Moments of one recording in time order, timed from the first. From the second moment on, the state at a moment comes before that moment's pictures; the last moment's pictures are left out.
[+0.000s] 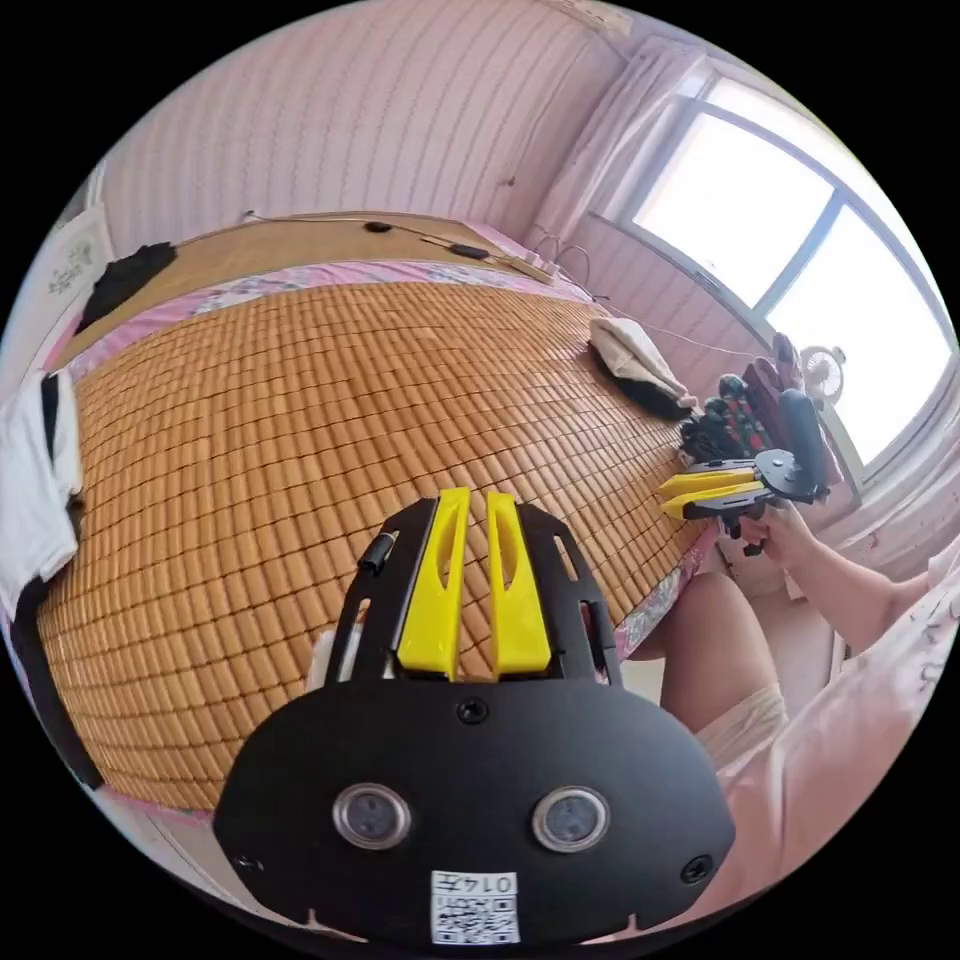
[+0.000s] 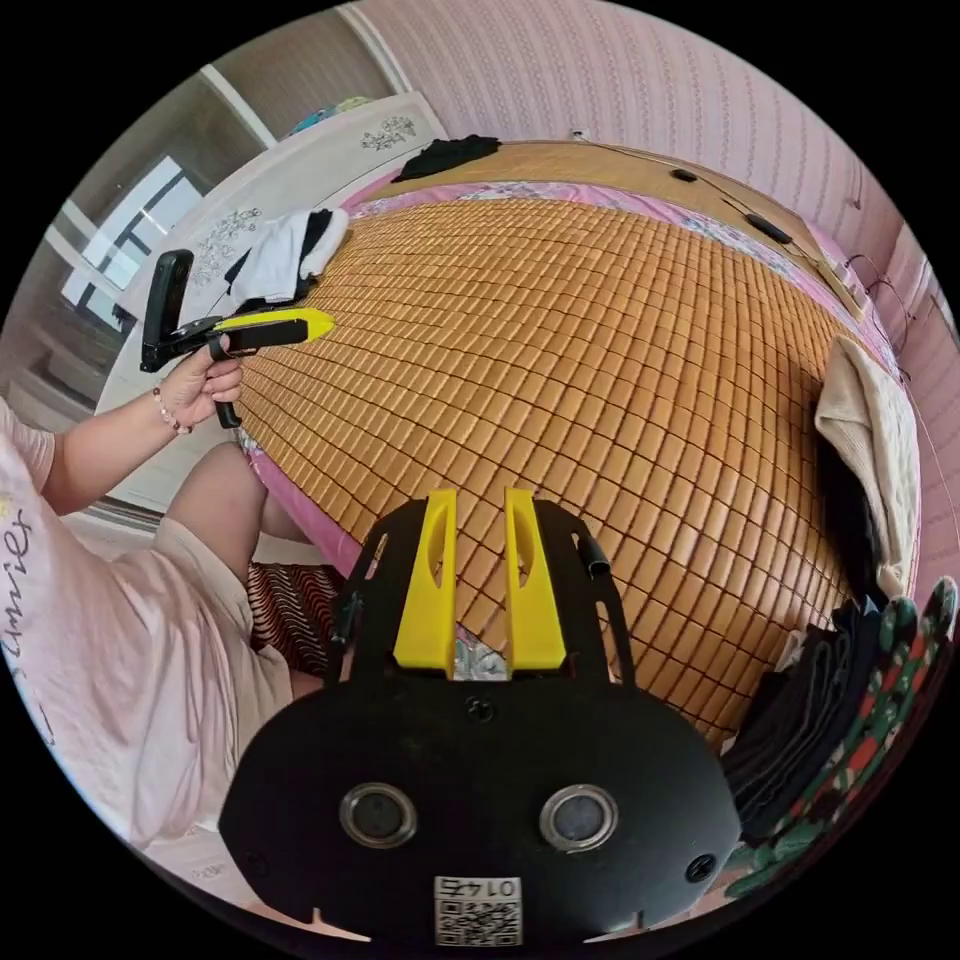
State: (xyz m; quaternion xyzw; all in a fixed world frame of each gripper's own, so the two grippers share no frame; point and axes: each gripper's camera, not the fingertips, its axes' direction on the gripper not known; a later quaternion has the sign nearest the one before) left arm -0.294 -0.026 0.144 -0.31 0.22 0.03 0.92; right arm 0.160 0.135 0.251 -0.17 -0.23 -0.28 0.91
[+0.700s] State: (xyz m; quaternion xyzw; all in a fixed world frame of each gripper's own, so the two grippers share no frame) left arm -0.804 0.125 -0.129 -0.18 -0.17 -0.41 0.88; right arm -0.531 0.266 0.185 -0.12 -0.26 -0.74 0.61
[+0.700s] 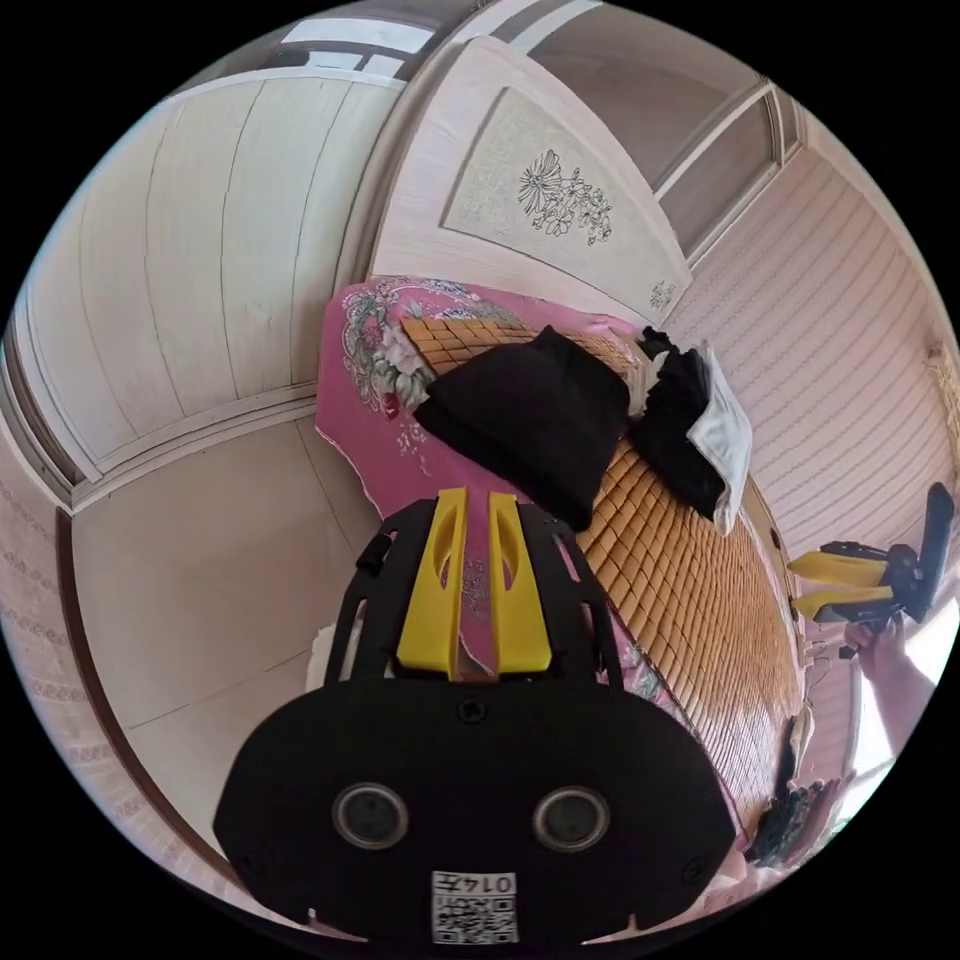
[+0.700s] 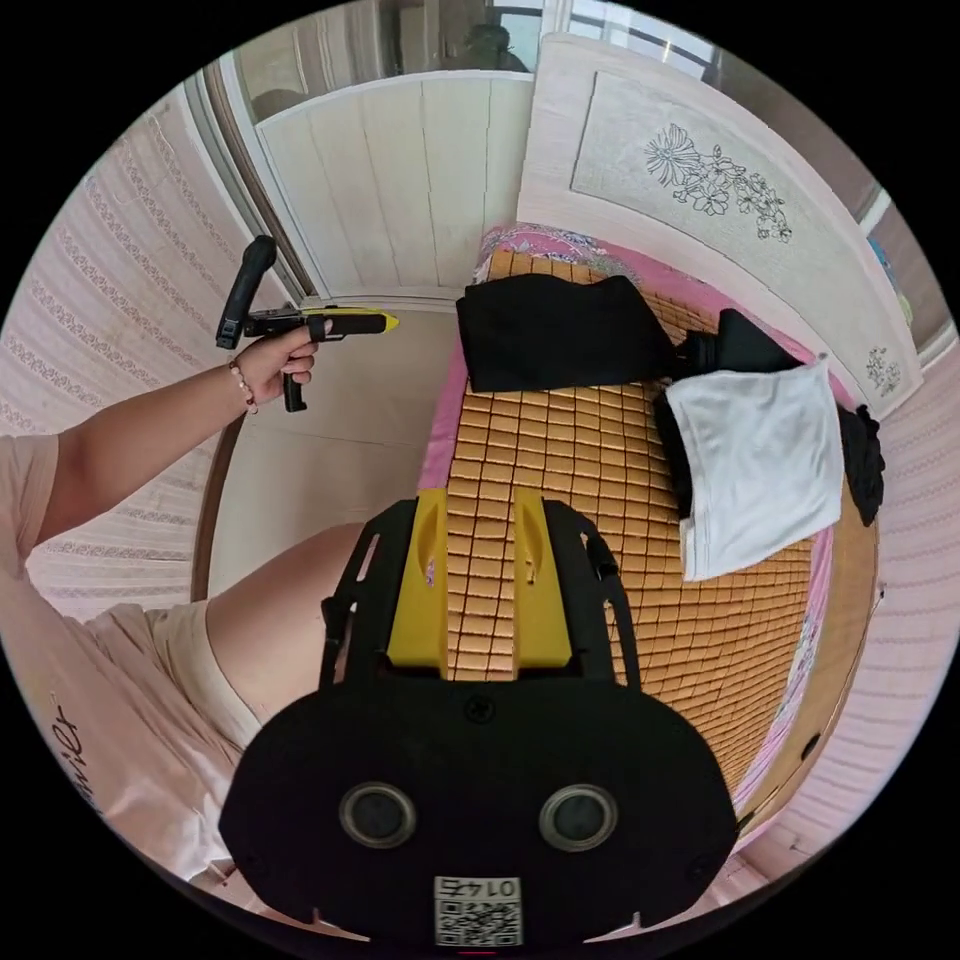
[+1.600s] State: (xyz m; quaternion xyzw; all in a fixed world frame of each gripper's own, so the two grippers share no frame) left arm -0.759 0.100 -0.313 -0.06 0.11 -0.32 0.94; right arm -0.503 0.269 0.256 -0.23 -0.32 -0.56 0.73
